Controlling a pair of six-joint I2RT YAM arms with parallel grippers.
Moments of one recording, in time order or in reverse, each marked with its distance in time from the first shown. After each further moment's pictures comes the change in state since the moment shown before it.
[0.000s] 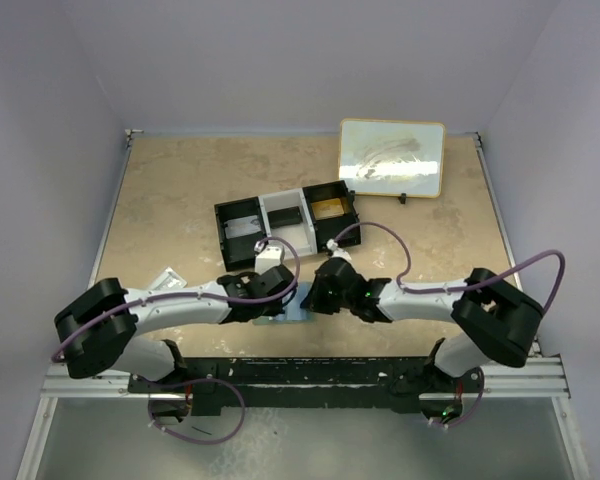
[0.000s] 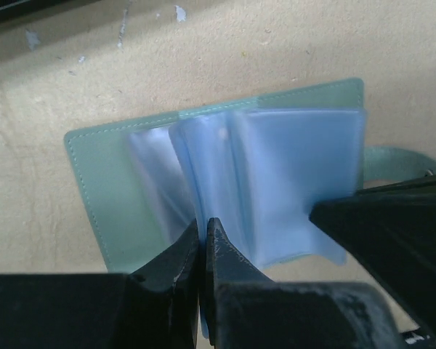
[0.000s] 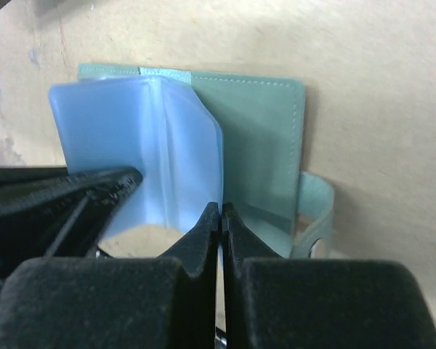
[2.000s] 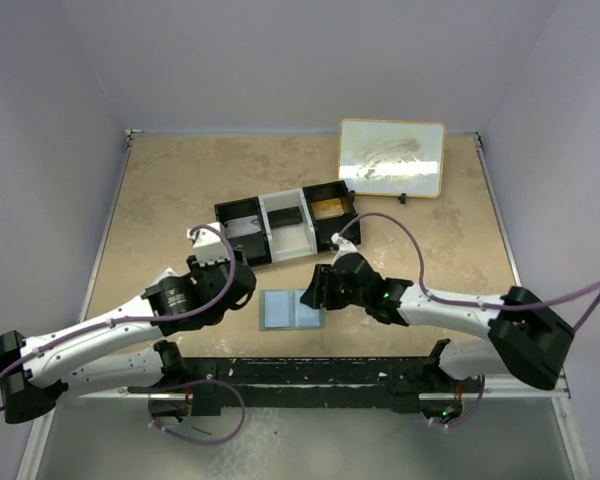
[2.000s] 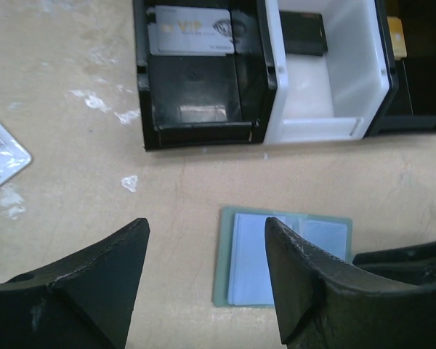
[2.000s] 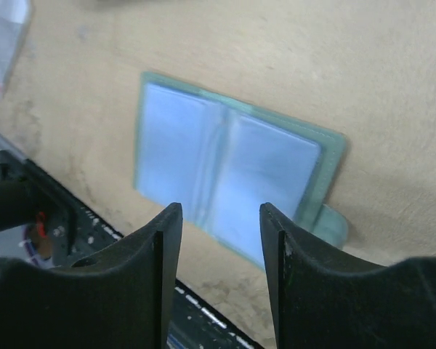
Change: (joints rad) left arm -0.039 -0.432 0.128 -0.426 -0.431 -0.145; right arm -0.024 -0.106 0.018 -0.090 -0.016 -0.194
